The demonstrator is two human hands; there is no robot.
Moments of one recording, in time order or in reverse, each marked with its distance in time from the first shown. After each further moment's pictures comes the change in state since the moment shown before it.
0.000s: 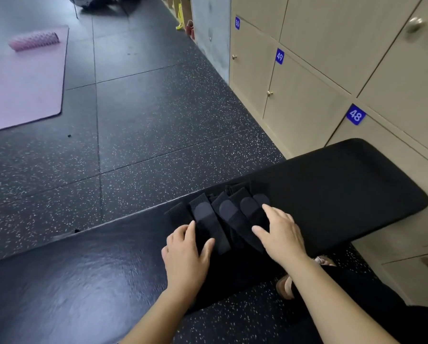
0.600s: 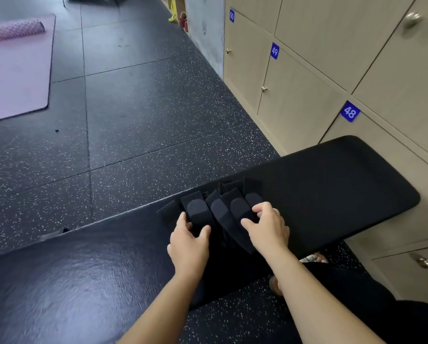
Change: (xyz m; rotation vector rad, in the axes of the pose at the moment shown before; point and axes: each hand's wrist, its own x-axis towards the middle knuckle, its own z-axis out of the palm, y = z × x) left_hand 0.020 0.027 0.009 -0.506 0.027 -0.308; right_hand 0.012 -0.016 0.015 0.206 0.082 0.244
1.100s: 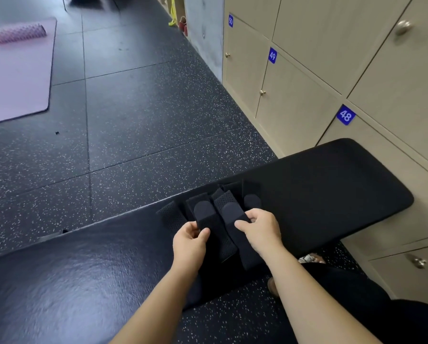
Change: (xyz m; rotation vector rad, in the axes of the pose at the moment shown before) left_hand 0.005 -0.014 0.005 -0.404 -0.210 -0.112; right_hand -0.001 -0.002 0.003 0.266 -0.102 0.036
